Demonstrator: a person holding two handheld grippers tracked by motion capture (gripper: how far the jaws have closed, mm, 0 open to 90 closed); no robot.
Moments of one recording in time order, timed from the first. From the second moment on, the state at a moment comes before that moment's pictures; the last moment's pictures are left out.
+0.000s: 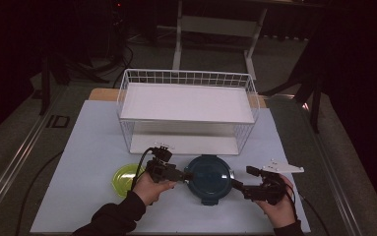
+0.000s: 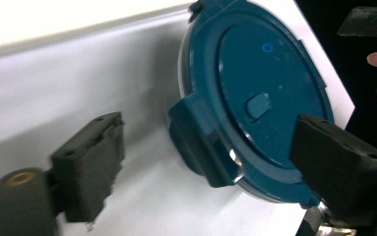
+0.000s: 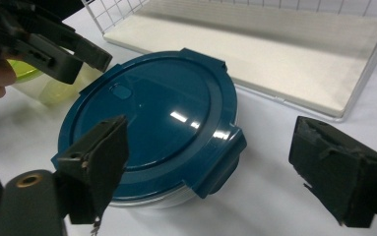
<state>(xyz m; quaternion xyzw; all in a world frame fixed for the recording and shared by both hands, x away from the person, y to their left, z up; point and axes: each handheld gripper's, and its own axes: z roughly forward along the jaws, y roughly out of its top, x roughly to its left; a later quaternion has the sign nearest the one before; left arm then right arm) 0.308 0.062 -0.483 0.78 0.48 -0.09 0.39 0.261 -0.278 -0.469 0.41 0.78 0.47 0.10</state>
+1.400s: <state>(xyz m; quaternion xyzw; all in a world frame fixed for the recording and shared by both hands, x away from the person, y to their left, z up) 0.317 0.065 -0.506 0.70 0.55 -0.22 0.39 0.305 -0.288 -0.509 0.59 0.66 0.41 -0.23</state>
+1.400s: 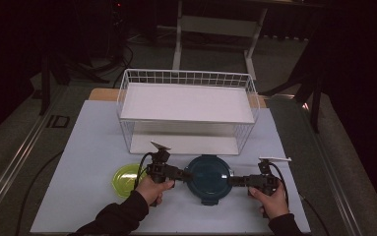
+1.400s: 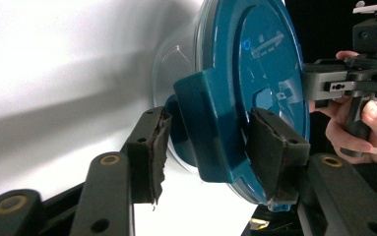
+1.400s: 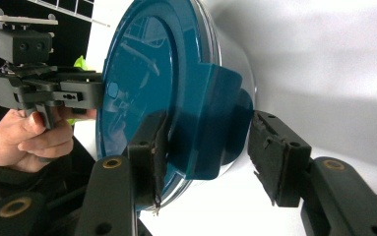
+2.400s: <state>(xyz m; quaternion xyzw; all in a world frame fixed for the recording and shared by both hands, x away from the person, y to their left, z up) 0.305 0.069 -0.503 0.69 0.55 -0.26 0.40 0.298 -0.288 -0.500 0.58 0.67 0.40 -0.23</state>
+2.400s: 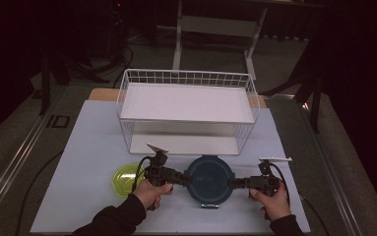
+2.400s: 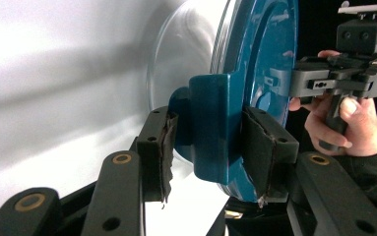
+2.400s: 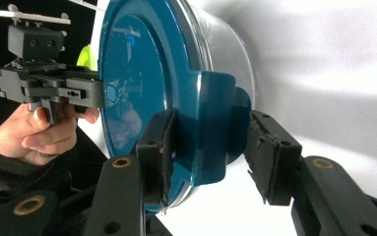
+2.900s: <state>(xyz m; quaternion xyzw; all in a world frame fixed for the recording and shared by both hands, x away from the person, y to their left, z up) 0.301 0.071 -0.480 0.70 0.53 -0.24 0.41 0.294 -0.286 -0.483 0.57 0.68 0.41 -0.21</state>
